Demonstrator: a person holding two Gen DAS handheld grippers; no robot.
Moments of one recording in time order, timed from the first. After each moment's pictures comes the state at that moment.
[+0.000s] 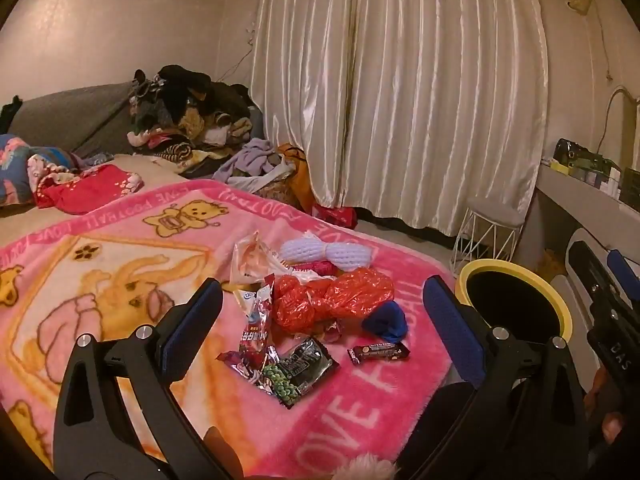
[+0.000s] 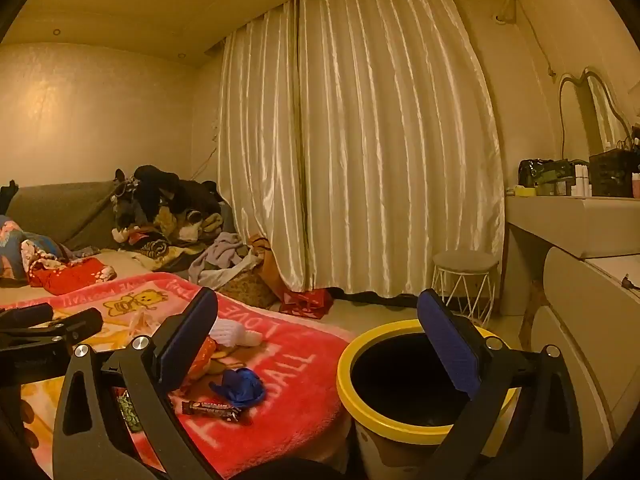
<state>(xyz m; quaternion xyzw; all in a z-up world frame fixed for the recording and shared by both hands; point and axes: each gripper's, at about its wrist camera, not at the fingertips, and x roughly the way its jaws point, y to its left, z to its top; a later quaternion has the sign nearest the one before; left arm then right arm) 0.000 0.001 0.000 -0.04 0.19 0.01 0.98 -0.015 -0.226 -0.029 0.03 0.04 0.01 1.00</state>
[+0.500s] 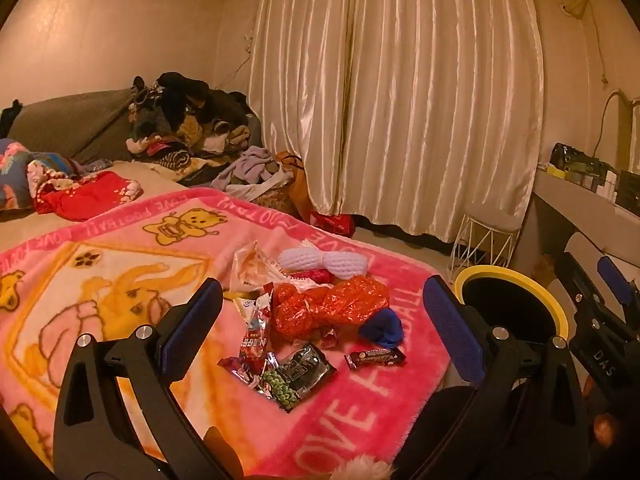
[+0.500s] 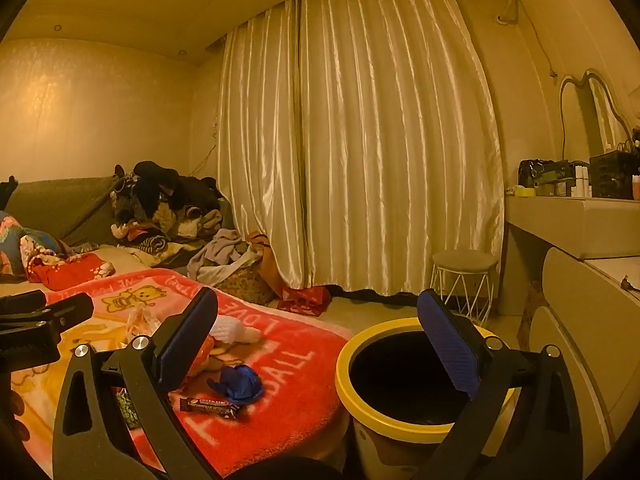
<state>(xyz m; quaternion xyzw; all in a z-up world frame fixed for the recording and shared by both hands) -0.002 -0.003 0.013 -0.04 0.19 0.00 0.98 -0.014 -0.227 -0.034 0.02 0.03 0.01 1.00</state>
